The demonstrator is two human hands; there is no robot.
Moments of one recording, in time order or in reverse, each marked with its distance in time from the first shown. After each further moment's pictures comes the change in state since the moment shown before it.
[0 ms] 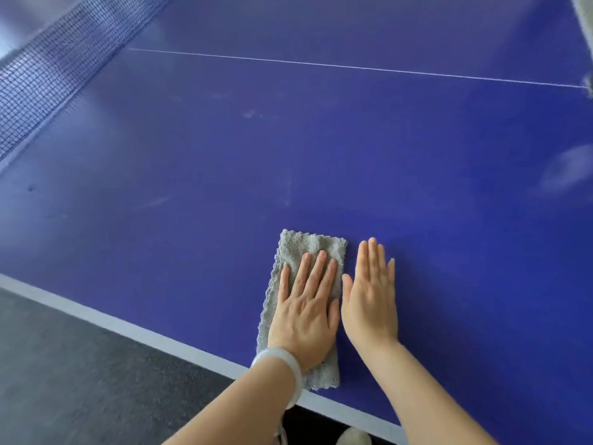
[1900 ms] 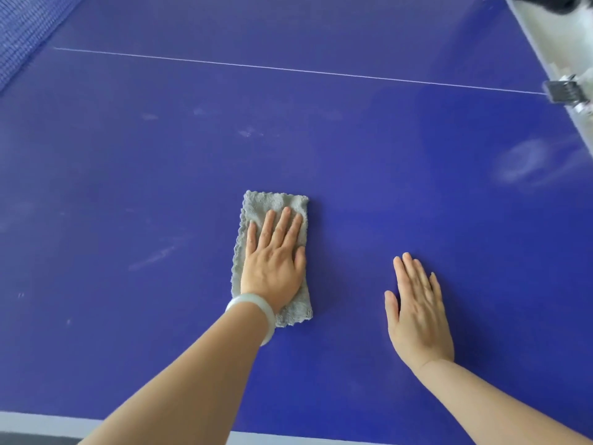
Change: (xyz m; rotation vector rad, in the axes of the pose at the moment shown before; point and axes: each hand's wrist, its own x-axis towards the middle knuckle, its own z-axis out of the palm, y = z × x) left_hand 0.130 -0.170 -0.051 -0.021 0.060 0.082; right_hand 0.016 -0.035 0.012 -0.239 0.051 0.155
